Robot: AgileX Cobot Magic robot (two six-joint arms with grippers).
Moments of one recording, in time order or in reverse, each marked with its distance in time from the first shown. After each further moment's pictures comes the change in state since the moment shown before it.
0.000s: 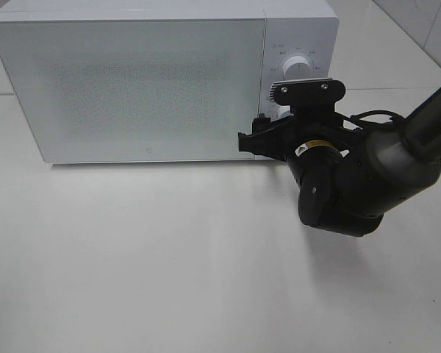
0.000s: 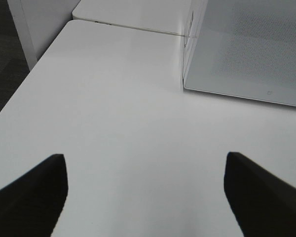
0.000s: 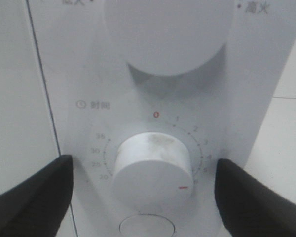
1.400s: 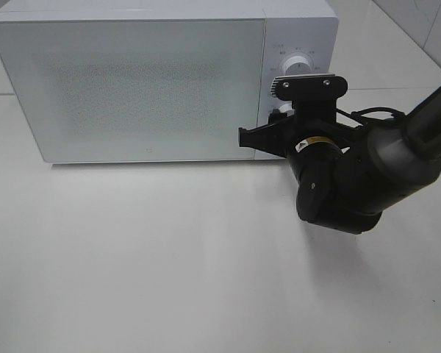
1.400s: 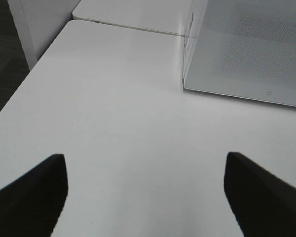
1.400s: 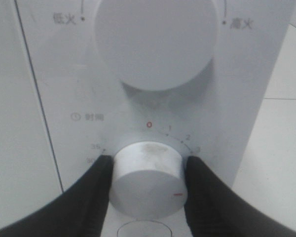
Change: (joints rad) left arm 0.000 0.000 0.000 0.000 0.000 -0.002; right arm 0.002 -0.011 -0.010 0.028 0.001 -0.009
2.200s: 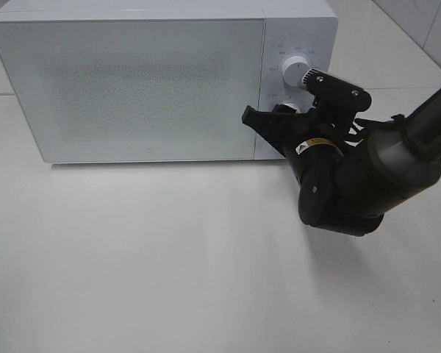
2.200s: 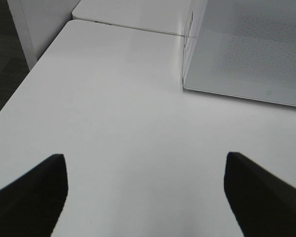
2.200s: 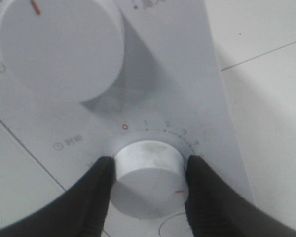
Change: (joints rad) left arm 0.000 0.000 0.000 0.000 0.000 0.000; right arm 0.000 0.003 0.005 -0.033 -0.019 0.479
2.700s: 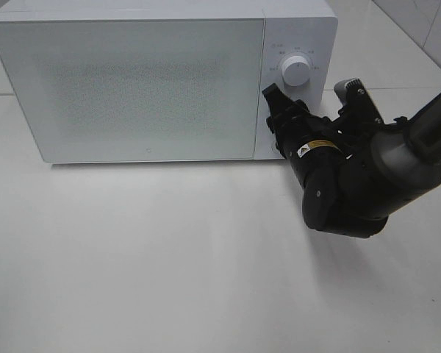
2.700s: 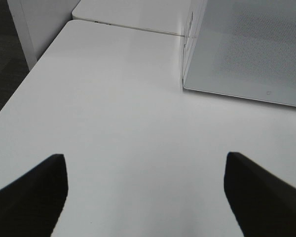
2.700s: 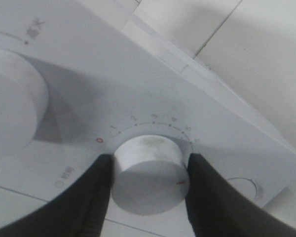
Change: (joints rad) left arm 0.000 0.000 0.000 0.000 0.000 0.000; right arm -0.006 0.002 0.014 -0.045 -0.011 0.605
